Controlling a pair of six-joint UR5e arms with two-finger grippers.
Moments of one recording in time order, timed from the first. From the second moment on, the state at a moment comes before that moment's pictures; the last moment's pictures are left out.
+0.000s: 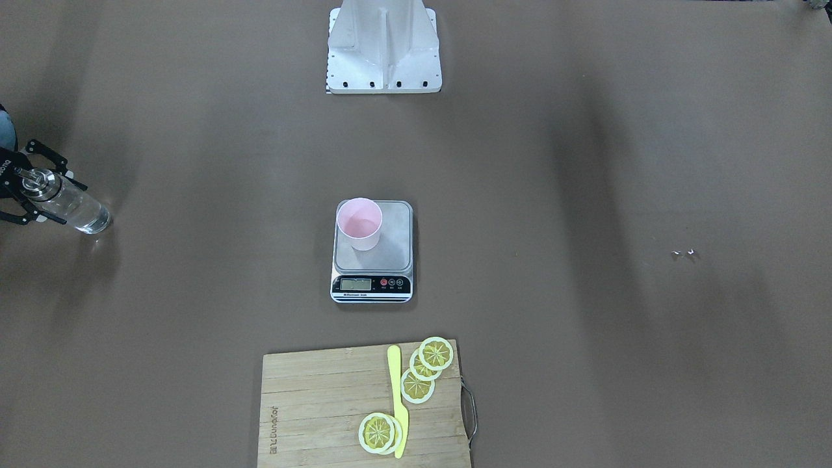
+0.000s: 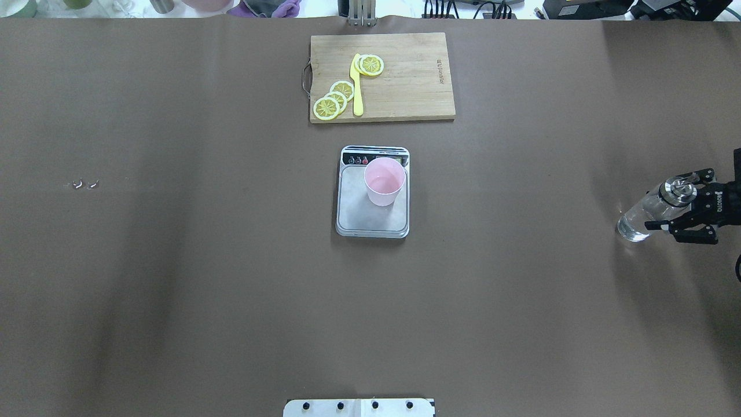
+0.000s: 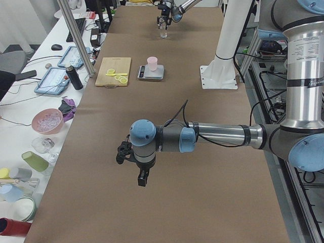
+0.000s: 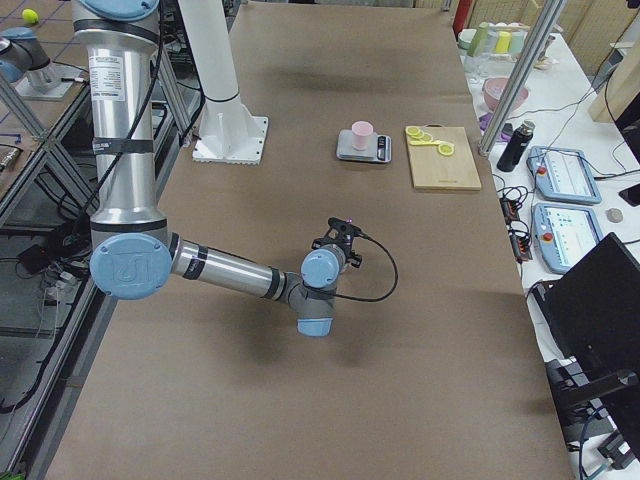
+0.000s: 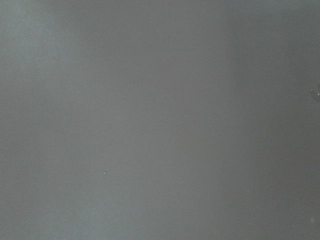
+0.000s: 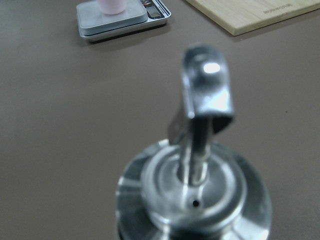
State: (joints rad) left arm -1.63 -1.48 -1.71 -1.53 -2.33 0.19; right arm 1.08 -1.56 1.18 0.27 2.45 0.22
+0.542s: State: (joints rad) left arm -1.63 -1.47 -1.71 -1.53 -2.33 0.19; right arm 1.08 -1.56 1.15 0.30 2.45 0.22
